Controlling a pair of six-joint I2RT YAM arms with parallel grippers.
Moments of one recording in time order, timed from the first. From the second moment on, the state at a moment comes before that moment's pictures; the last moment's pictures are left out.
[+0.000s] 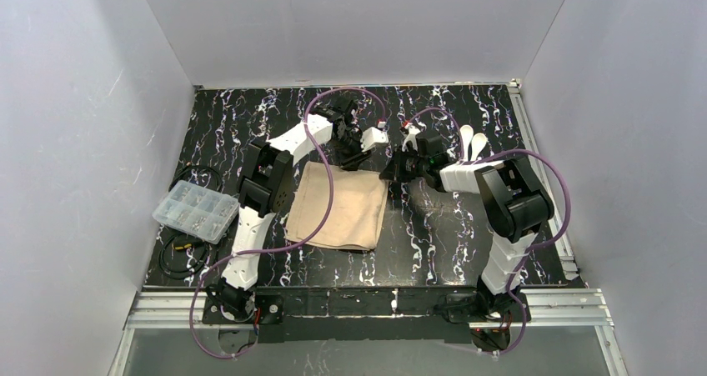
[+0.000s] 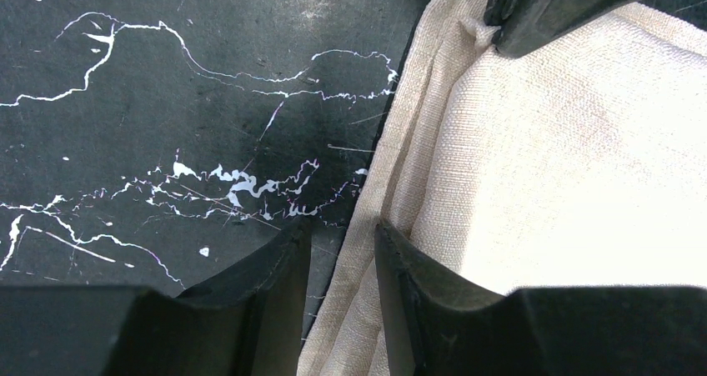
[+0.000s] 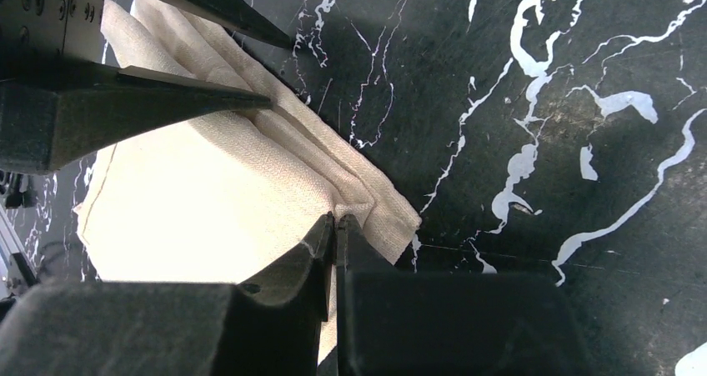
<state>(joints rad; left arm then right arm) -0.51 2.33 1.91 -0.85 0.44 0.87 0.42 1.85 0.91 0.30 -0.46 0.42</state>
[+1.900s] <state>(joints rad) -0.54 2.04 1.62 -1.05 0.63 0.78 0.39 1.69 0.94 0.17 -0.48 0.44</state>
